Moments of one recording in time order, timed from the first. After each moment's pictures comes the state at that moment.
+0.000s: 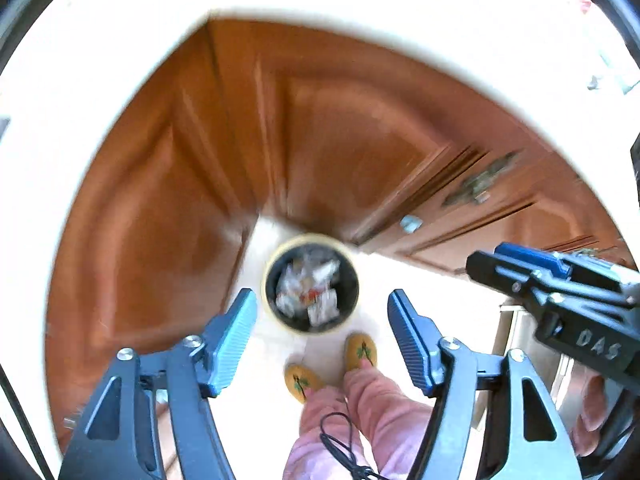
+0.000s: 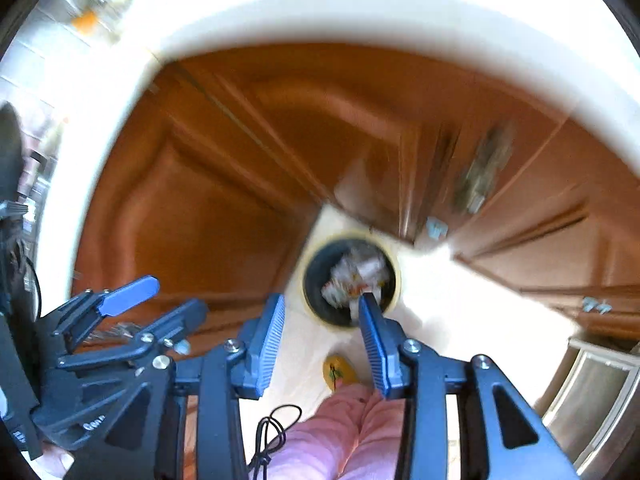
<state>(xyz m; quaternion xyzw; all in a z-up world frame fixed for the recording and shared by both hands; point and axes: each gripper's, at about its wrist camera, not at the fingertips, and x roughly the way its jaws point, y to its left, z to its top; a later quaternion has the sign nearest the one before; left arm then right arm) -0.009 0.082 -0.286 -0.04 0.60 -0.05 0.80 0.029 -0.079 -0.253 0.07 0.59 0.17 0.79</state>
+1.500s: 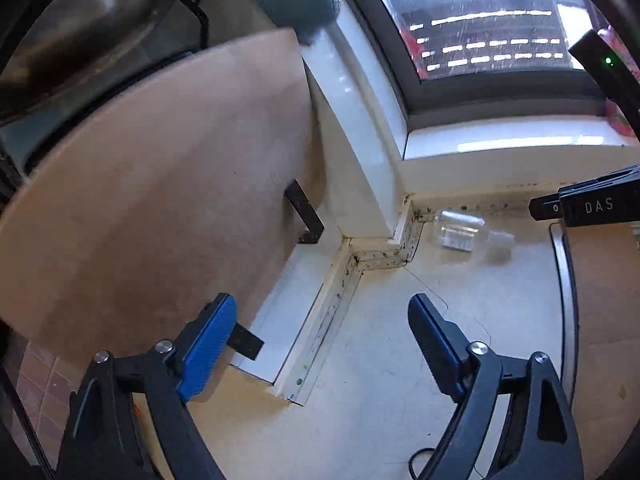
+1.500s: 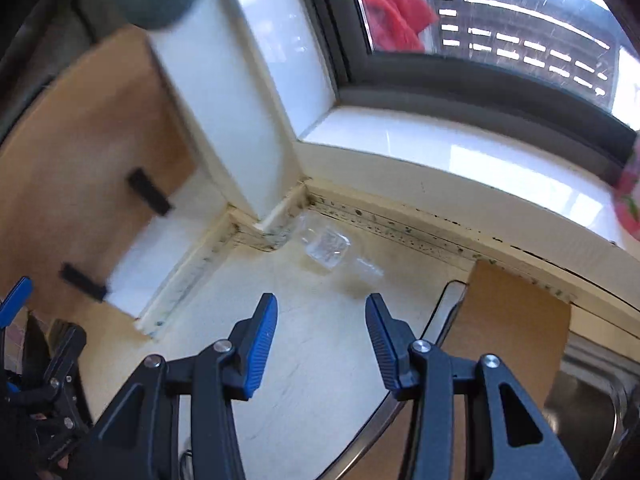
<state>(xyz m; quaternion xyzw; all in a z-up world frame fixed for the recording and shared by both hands) 0.401 -0.065 -0.038 0.19 0.36 0.16 0.90 0.487 -0.227 -0.071 0.04 0.45 0.19 0.87</state>
